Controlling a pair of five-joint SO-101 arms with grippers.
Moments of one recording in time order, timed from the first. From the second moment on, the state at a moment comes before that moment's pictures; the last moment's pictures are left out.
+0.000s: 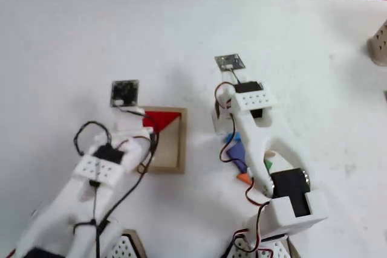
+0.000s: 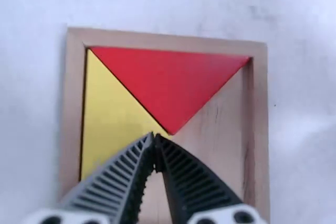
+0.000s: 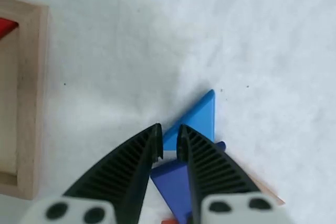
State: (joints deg) left arm 10.5 -36.4 73.0 29.7 17.8; right arm -14.2 4.2 25.2 62.7 5.0
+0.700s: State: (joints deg) left arm 14.2 -30.4 71.3 39.8 11.5; right arm -14.2 4.2 25.2 62.7 5.0
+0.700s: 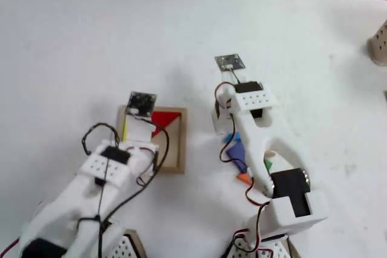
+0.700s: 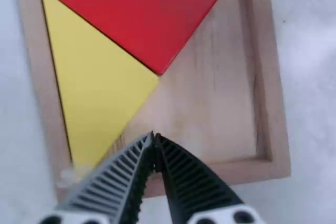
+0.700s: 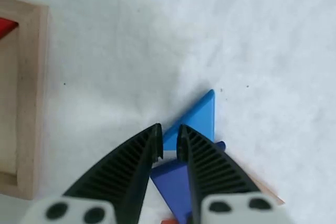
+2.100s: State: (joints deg) left arm -1.5 -51.4 74.1 39.7 1.3; right arm -2.0 -8.3 31.8 90.7 49.5
